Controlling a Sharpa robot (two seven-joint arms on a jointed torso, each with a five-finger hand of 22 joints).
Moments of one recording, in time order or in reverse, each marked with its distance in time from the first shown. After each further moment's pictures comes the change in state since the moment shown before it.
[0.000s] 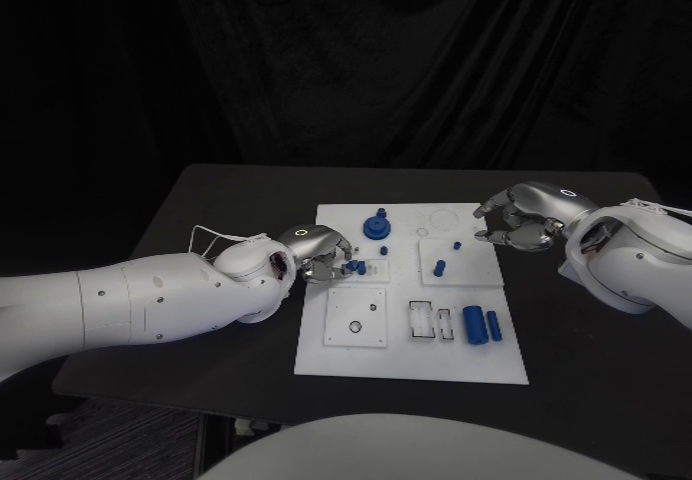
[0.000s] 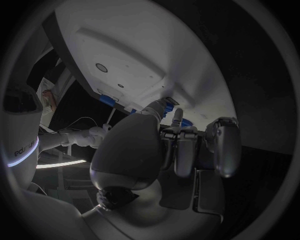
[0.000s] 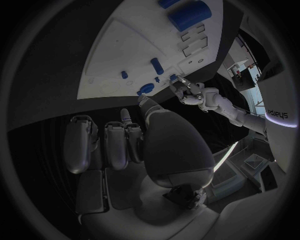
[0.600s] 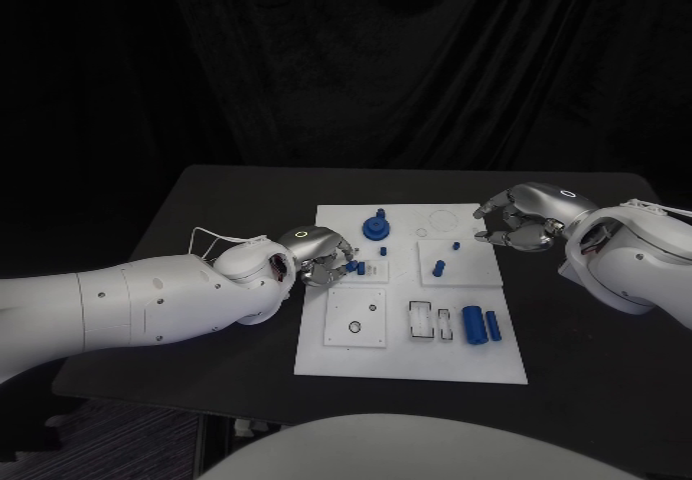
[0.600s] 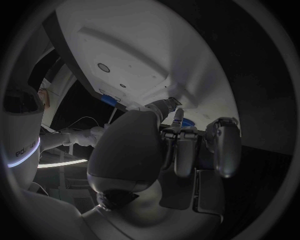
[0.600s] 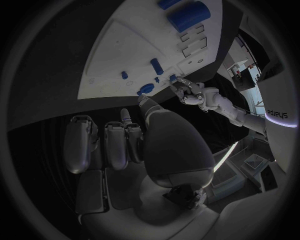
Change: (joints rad) left arm -0.004 0.003 -0.001 -0.003 0.003 -0.007 0.017; left_hand 0.014 -0.067 0.270 -0.054 0.066 0.015 0.010 -0.020 -0.112 0.000 0.000 0.000 0.000 0.000 0.000 0.000 0.000 0.000 0.000 0.000 0.004 0.000; right arm -0.002 -0.004 0.000 0.002 0.000 0.002 0.000; right_hand 0.000 0.000 0.000 0.000 0.000 0.000 0.000 0.000 -0.001 0.000 0.000 0.000 0.000 0.000 0.000 0.000 0.000 0.000 0.000 0.000 0.000 0.001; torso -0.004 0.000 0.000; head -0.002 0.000
